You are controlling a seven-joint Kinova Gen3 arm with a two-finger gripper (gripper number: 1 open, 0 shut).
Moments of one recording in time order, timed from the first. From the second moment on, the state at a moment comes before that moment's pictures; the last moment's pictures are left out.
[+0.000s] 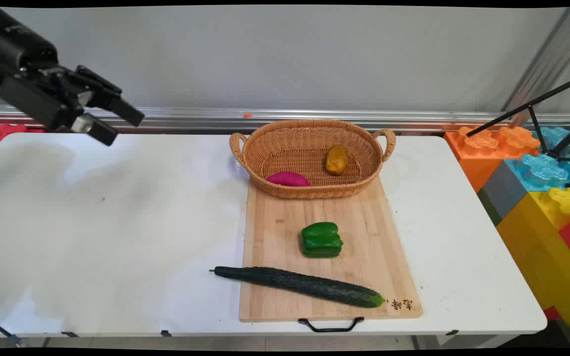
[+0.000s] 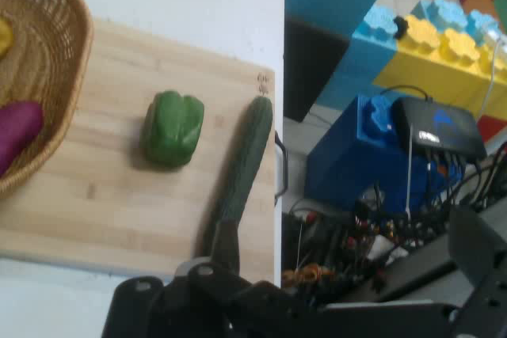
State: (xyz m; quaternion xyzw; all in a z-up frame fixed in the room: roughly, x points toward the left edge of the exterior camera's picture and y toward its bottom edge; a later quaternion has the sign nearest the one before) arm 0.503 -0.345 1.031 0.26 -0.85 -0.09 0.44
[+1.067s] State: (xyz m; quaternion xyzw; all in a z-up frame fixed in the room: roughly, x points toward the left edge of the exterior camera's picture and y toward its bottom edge) arm 0.370 -0.506 1.001 0.27 -0.88 0.09 0.39
